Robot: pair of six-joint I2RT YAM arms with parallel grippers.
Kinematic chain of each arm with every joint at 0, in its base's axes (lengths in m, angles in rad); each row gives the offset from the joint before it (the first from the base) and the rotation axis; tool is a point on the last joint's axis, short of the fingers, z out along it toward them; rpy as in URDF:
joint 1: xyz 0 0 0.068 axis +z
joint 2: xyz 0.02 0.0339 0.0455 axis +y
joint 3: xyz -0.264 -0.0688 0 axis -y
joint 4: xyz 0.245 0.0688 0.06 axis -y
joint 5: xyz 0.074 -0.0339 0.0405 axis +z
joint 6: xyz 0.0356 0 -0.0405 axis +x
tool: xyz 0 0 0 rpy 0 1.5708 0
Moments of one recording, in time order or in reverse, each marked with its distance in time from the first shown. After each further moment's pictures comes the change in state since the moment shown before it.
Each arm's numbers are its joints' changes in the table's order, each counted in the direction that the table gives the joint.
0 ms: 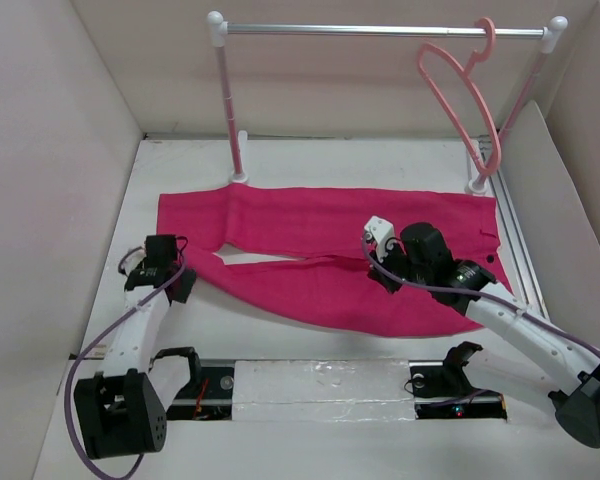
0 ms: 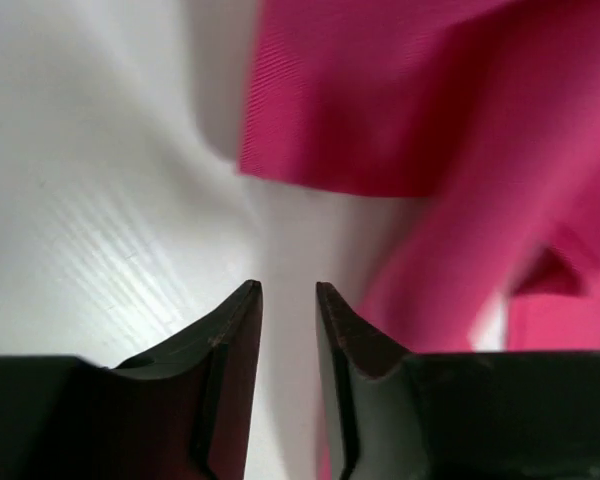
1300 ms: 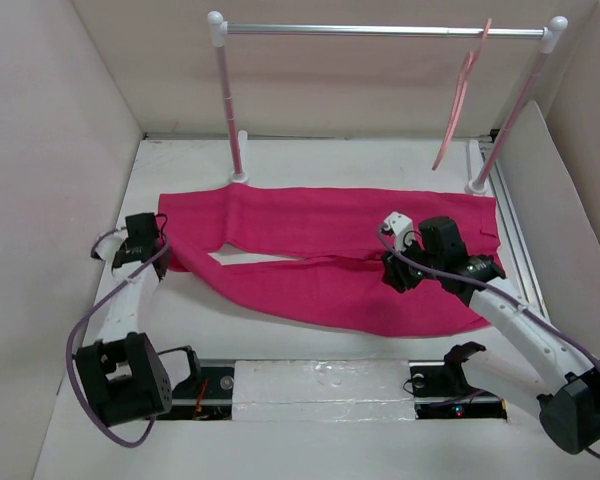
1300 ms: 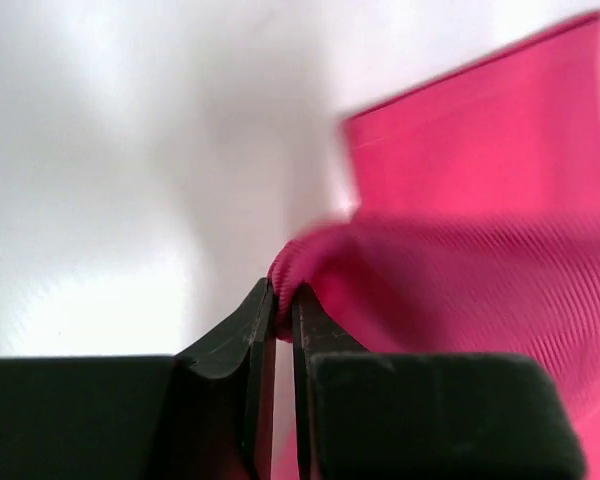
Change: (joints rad) left arm 0.140 0.207 0.084 0.118 0.171 -0.026; right arm -0.203 0.011 -0.005 -0.118 0.083 -0.046
